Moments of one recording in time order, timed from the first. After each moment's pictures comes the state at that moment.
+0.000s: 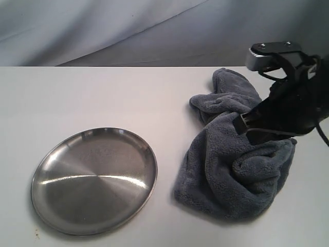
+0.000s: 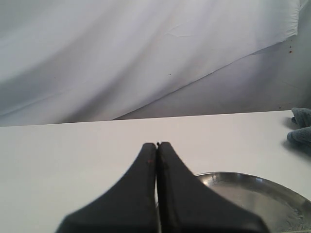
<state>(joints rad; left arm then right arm) -0.13 0.00 0.00 -0.12 0.13 0.11 0.49 1.42 -1.03 0.24 0.94 -0.15</state>
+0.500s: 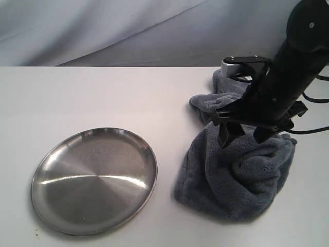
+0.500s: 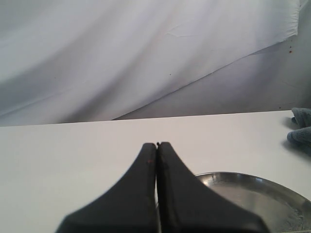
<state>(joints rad) -0.13 0.00 0.00 -0.12 0.13 0.11 0.49 1.71 -1.22 0.19 1.03 -0.01</state>
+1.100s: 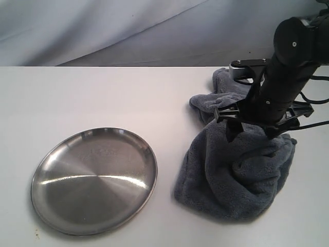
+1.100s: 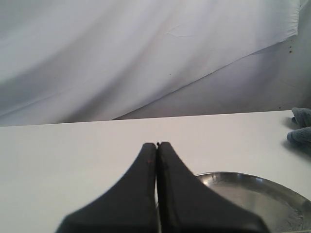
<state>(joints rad) -0.13 0.00 0.00 -0.12 0.13 0.11 0.49 1.78 -1.23 -0.02 0.93 0.25</state>
